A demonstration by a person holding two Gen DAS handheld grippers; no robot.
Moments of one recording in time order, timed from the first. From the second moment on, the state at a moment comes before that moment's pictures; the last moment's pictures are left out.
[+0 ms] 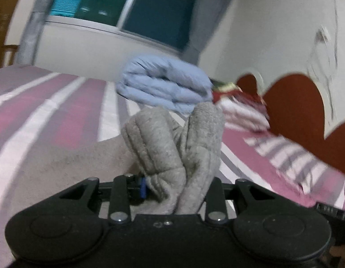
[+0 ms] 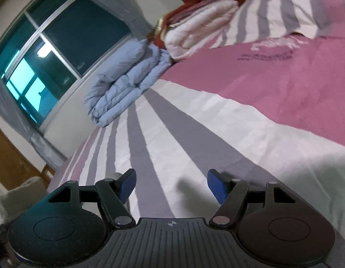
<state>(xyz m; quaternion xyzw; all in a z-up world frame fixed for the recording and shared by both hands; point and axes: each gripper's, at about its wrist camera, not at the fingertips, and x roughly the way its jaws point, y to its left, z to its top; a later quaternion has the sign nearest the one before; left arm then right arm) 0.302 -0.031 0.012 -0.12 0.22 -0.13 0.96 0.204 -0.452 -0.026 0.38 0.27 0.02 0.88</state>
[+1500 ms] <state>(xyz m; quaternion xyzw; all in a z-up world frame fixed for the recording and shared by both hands) 0.190 0.116 -0.029 -0.07 0.22 0.05 0.97 0.211 -0.353 -0.015 0.41 0.32 0.25 0.81</state>
